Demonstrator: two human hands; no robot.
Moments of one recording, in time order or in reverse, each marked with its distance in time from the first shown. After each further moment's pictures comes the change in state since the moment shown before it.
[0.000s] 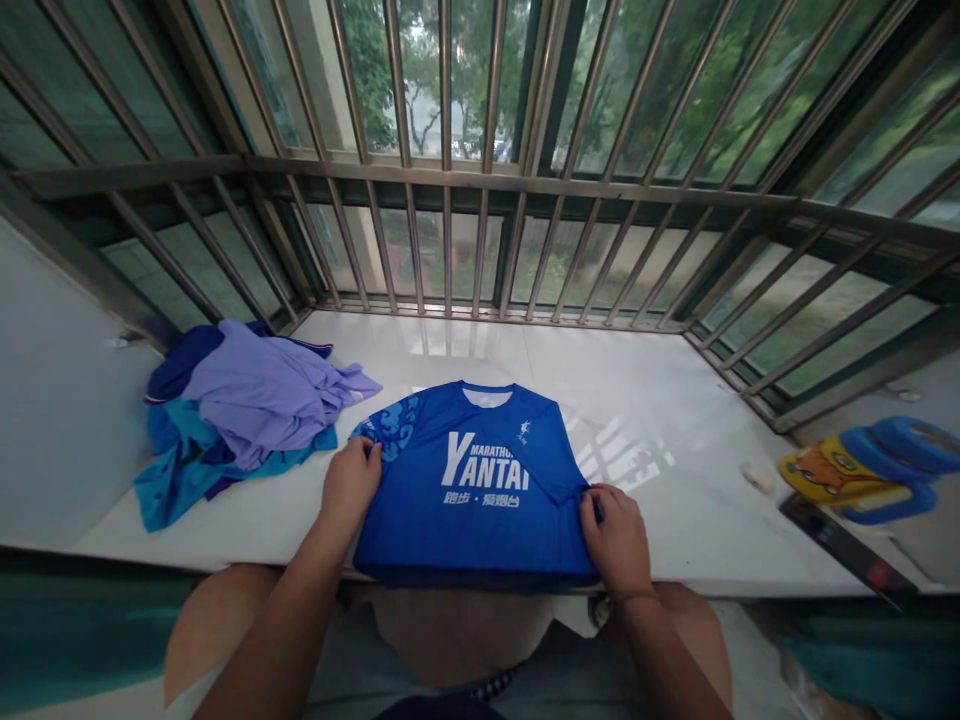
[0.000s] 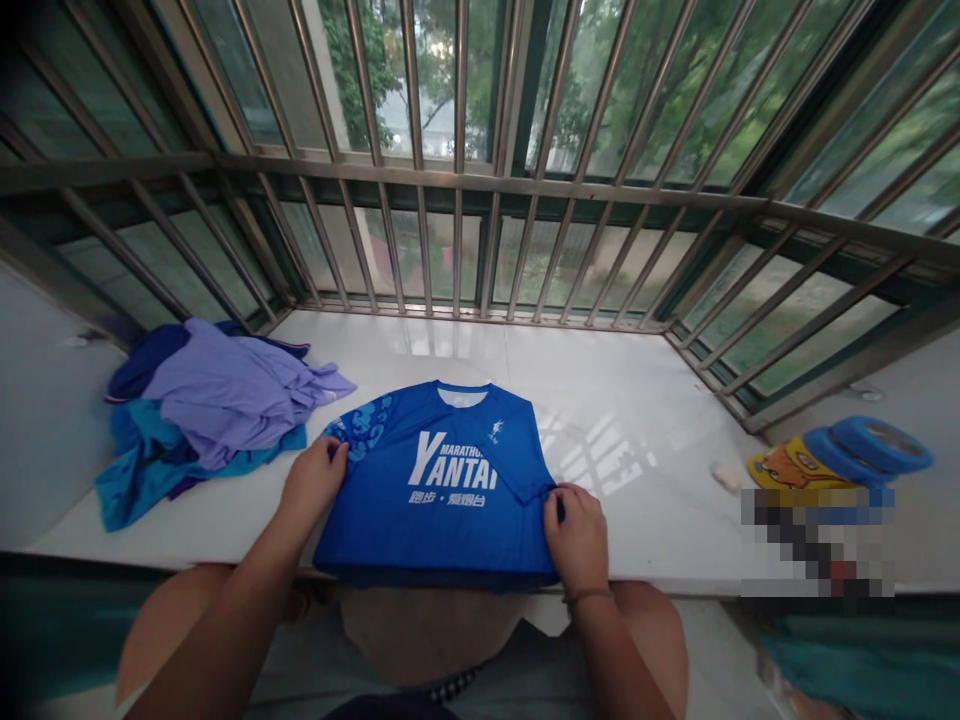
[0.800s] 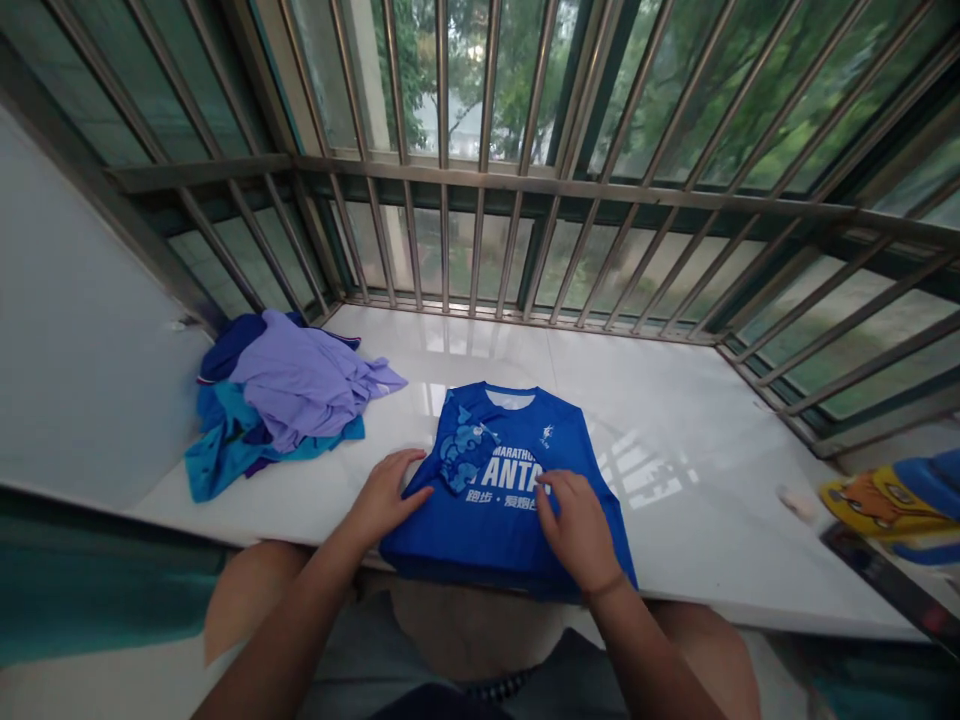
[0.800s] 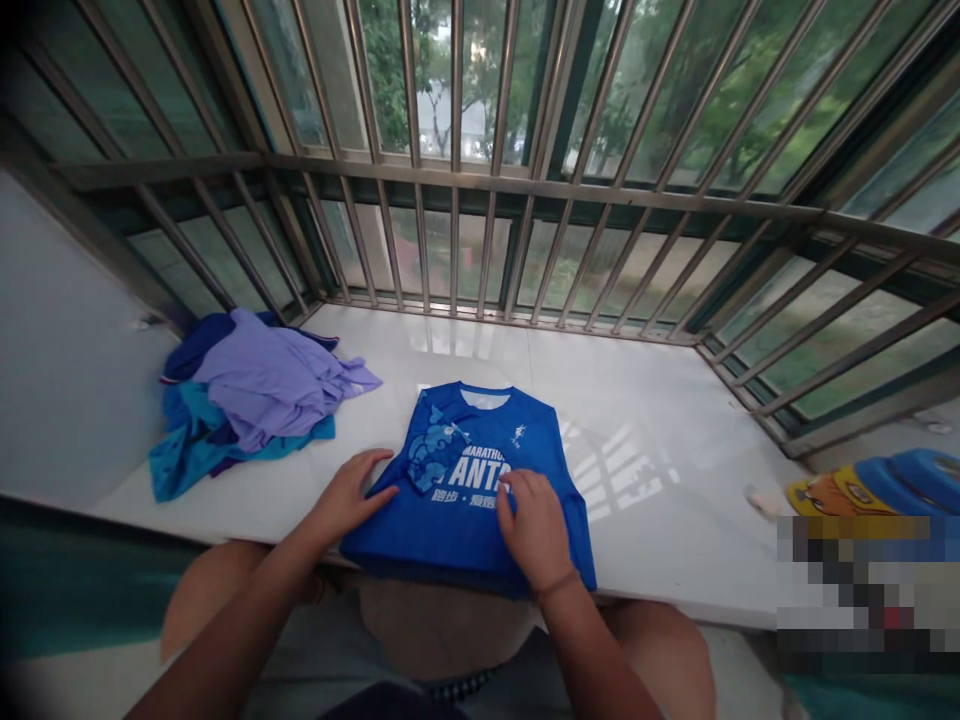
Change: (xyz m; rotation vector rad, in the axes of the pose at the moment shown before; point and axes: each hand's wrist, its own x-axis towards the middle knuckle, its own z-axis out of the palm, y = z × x) left_hand -0.038 -0.036 0.018 -0.389 -0.068 0.545; right_hand 0.025 -0.111 0.004 0.151 -0.117 -0.326
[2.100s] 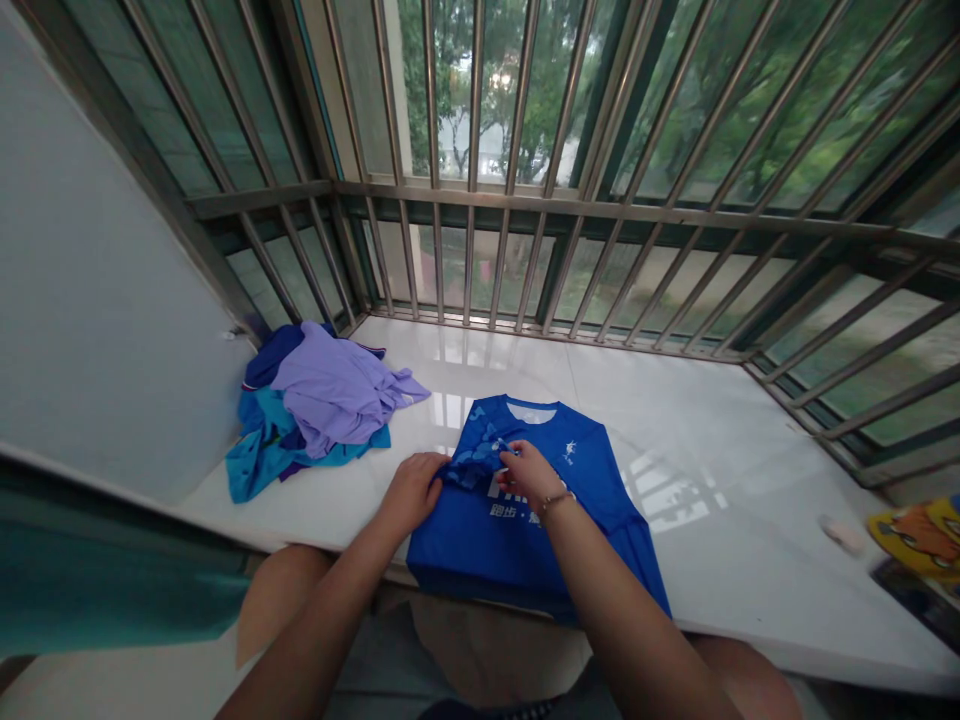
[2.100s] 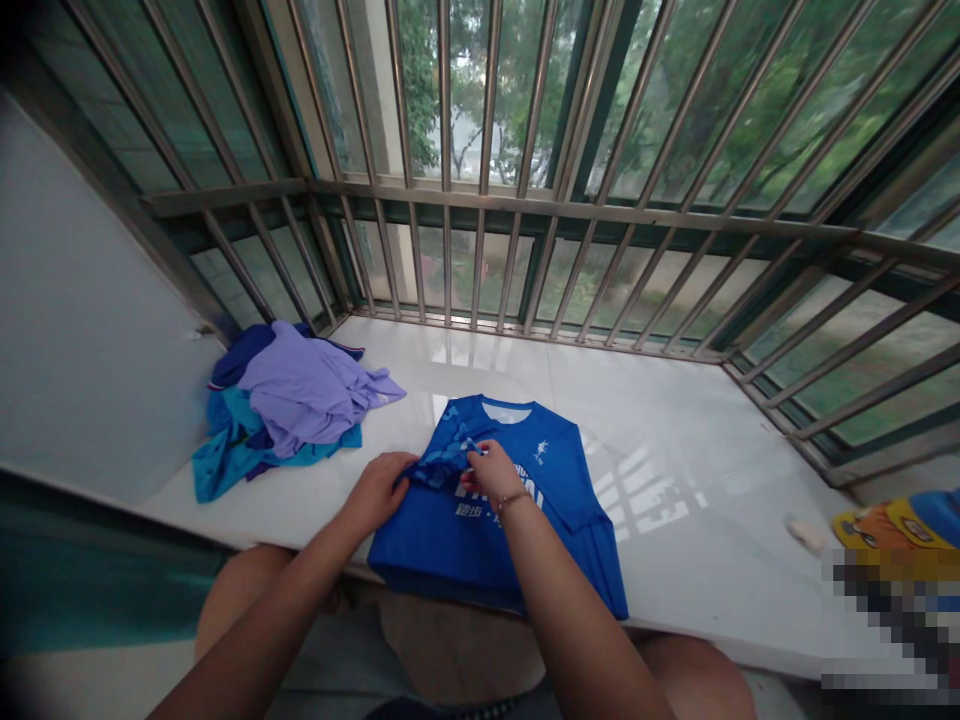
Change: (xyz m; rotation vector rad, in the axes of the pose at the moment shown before) left_hand 0.022 0.002 -0.004 0.100 -0.028 0.032; right_hand 0.119 -0.069 0.077 0.849 -0.476 0.870
